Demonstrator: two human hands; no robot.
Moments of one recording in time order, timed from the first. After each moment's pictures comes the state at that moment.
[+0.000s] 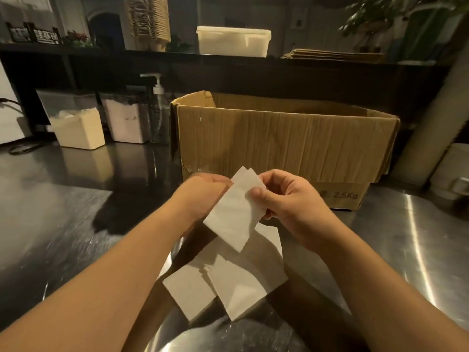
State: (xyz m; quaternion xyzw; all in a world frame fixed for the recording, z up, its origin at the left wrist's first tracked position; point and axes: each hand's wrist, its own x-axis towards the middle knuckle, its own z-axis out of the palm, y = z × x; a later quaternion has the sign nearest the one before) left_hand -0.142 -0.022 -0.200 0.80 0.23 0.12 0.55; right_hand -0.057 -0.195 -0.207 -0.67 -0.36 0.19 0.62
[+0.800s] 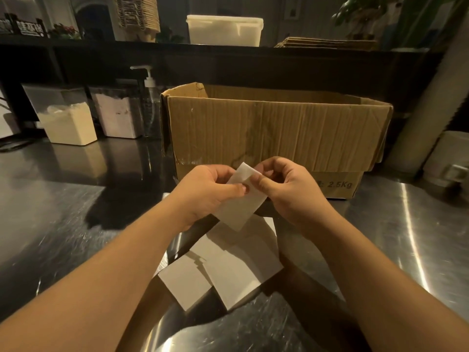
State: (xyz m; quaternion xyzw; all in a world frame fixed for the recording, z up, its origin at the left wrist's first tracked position) left_hand -0.143 -0.034 -0.210 0.82 0.12 0.15 0.54; right_hand -0.052 -0.194 -0.209 -0.73 -0.34 0.07 0.59
